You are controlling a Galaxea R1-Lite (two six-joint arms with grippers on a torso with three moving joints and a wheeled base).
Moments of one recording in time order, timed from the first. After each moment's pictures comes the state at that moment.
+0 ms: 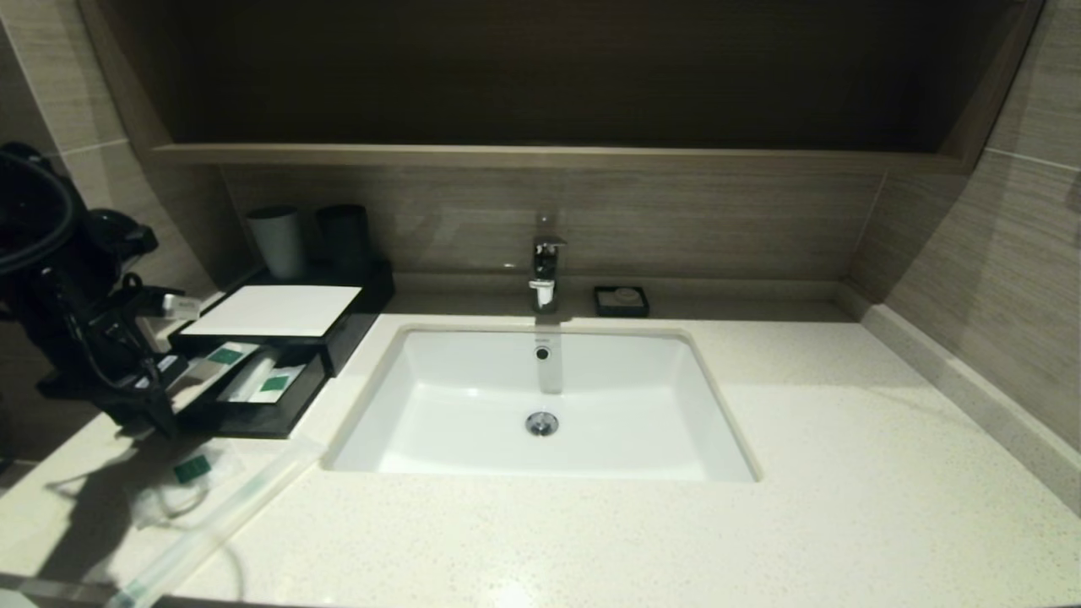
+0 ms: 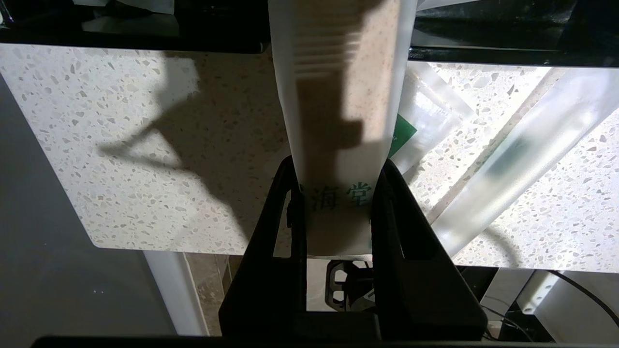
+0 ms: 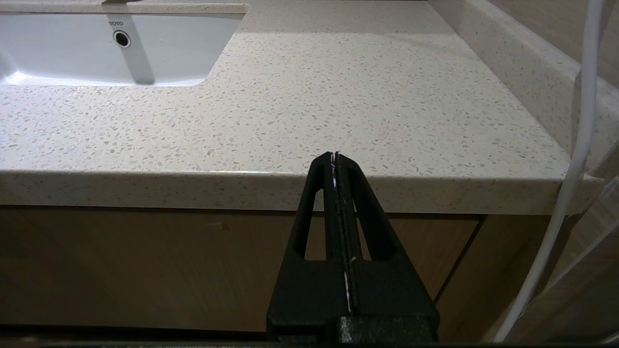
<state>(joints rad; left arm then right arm) 0.25 2.06 -1.93 1.31 -0.04 0.29 0.00 0.00 0.00 0.00 0.00 0.00</state>
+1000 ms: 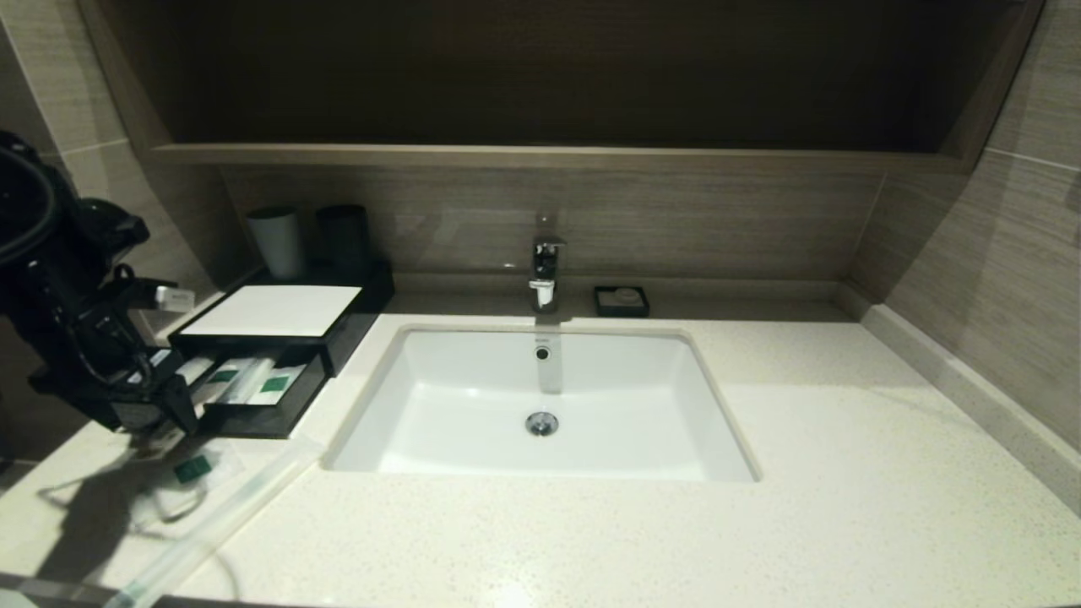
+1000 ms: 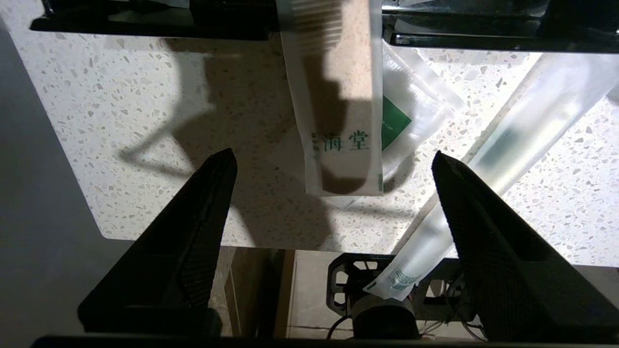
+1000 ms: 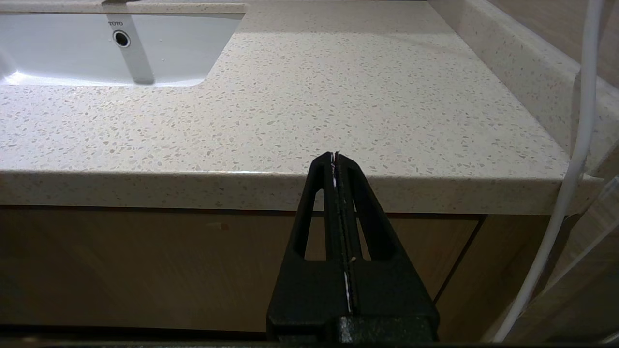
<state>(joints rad) 0.26 2.03 -1.93 1.31 -0.04 0.29 0.00 0.00 0.00 0.00 0.00 0.00</state>
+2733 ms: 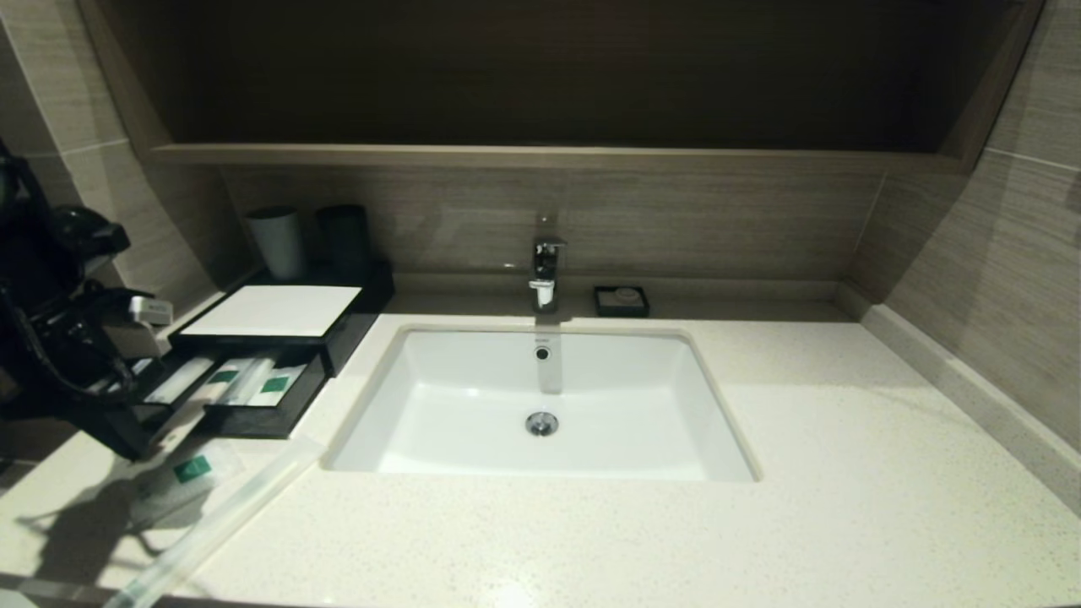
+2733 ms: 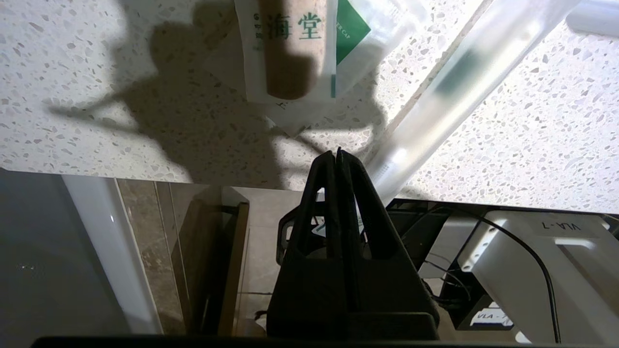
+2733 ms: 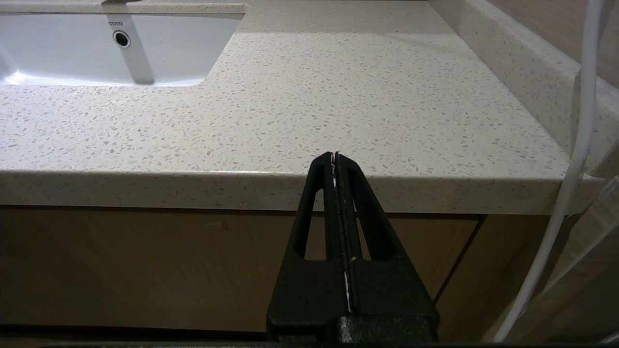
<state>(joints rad) 0.26 1.95 -1.84 1.39 -0.10 0.19 0.00 0.00 0.00 0.00 0.00 0.00</state>
